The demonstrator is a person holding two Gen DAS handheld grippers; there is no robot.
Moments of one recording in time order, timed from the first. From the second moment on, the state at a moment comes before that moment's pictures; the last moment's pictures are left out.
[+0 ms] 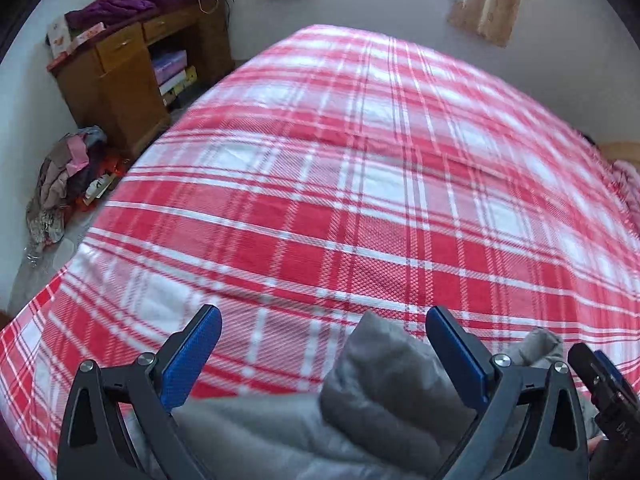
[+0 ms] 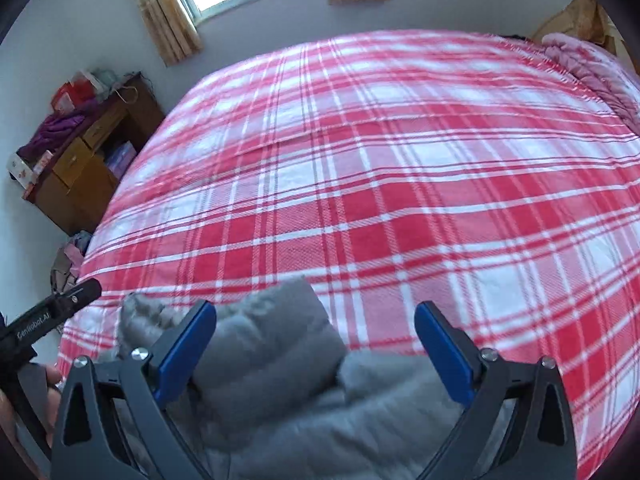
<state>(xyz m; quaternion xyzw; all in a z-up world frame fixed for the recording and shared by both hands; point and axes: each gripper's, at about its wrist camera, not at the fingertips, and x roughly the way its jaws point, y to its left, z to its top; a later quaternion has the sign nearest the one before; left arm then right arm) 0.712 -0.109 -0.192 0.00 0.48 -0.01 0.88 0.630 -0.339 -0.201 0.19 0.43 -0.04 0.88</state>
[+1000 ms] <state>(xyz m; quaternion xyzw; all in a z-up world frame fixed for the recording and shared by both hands) 0.541 -0.073 -0.195 0.10 0.36 -0.12 0.92 0.501 -0.326 -0.194 0.04 0.41 0.03 0.91</state>
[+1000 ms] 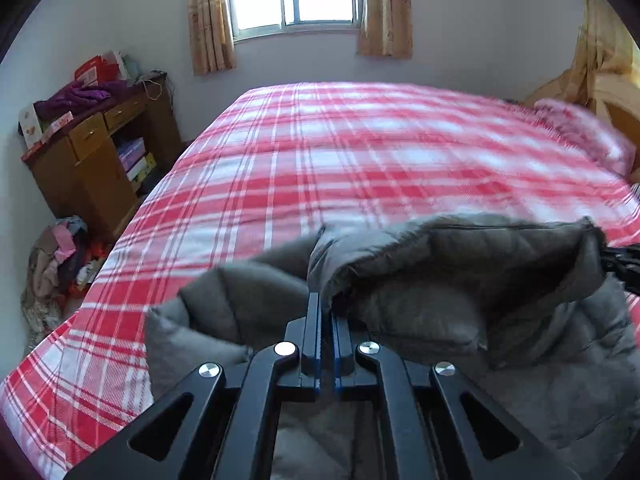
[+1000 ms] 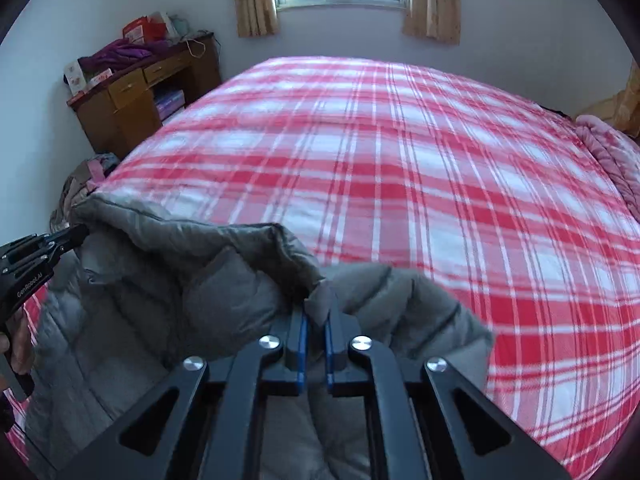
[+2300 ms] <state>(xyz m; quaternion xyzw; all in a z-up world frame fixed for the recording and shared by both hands) 0.579 -0.094 -0.222 0.13 0.36 0.00 0.92 0.513 -0.303 -0.196 0.08 0.36 0.02 0.93</state>
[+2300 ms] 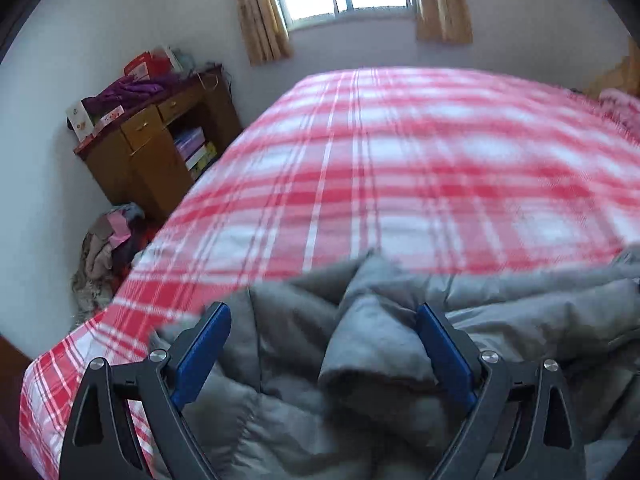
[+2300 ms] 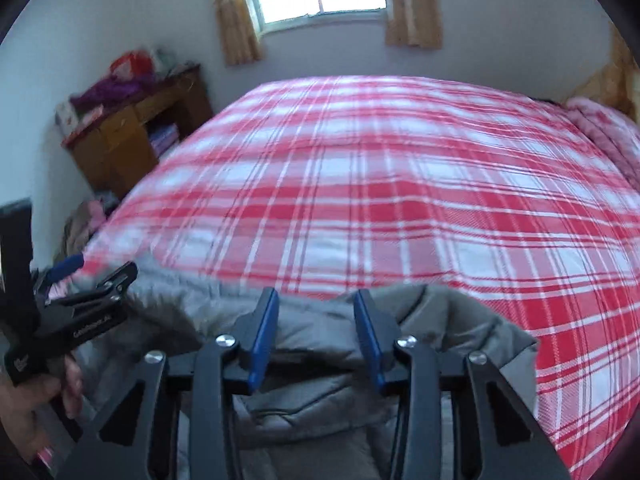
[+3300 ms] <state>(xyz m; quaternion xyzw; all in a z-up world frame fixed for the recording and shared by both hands) 0.584 -0.094 -0.258 0.12 0.39 0.00 0.91 0.518 -0.293 -0.264 0.04 0.40 0.01 0.92</state>
